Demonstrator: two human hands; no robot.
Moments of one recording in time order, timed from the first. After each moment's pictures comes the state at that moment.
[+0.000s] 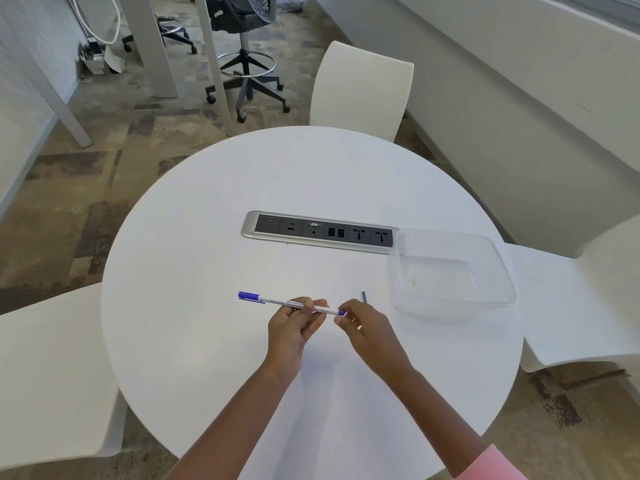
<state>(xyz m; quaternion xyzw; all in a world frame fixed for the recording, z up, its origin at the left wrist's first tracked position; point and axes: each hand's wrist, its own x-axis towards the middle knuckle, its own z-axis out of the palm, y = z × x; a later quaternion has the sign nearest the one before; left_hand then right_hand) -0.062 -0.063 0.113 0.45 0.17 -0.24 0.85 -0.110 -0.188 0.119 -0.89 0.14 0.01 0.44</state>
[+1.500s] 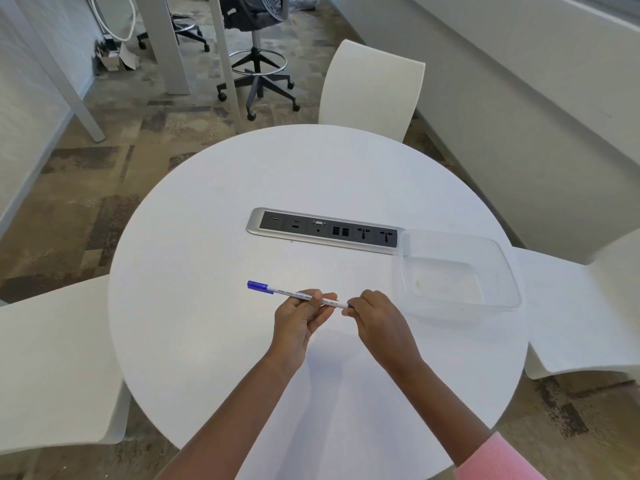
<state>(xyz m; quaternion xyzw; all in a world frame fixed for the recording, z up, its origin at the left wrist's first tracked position) -0.059 -0.071 0.124 0.45 0.16 -0.25 0.84 -0.106 -0.204 0.117 -0.97 -0.01 -0.17 0.14</state>
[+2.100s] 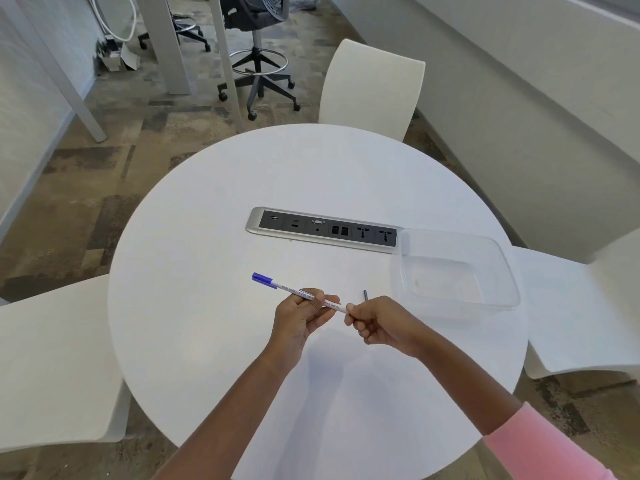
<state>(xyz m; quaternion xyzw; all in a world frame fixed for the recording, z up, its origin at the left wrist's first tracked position) -0.060 -0.069 0.126 0.48 0.11 -0.28 0.82 -0.096 -0.220 0.156 -0.66 0.24 0.27 0.66</state>
